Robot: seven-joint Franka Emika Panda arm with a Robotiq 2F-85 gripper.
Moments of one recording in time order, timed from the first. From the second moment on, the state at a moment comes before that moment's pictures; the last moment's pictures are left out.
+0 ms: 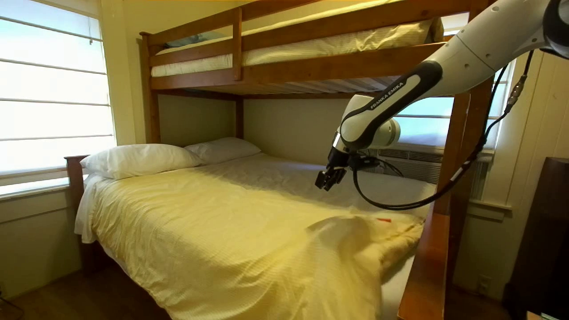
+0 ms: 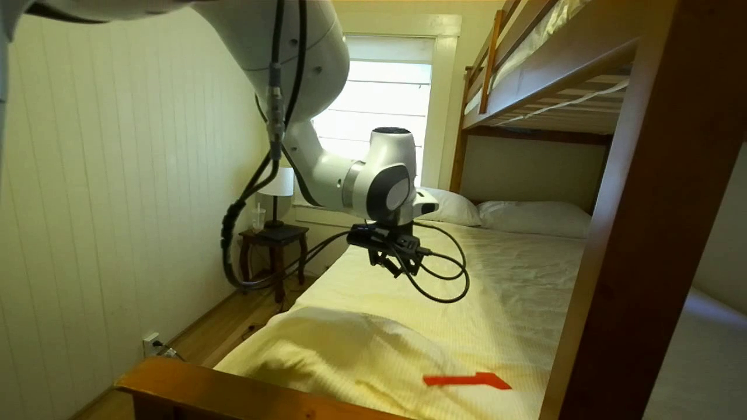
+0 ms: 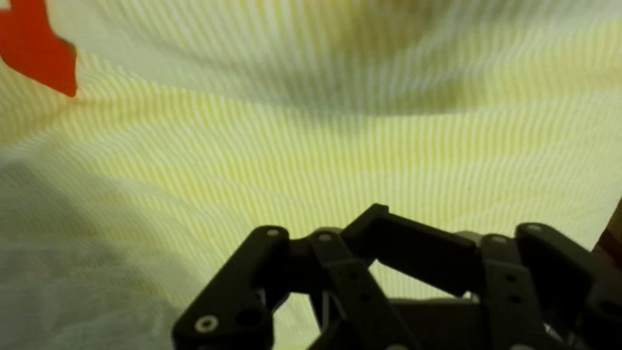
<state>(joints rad) -0.10 0.17 -0.04 -2.12 0.05 2.68 -0.13</state>
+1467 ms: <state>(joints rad) -0.11 0.05 -0.07 -2.05 0.03 2.00 -0.20</state>
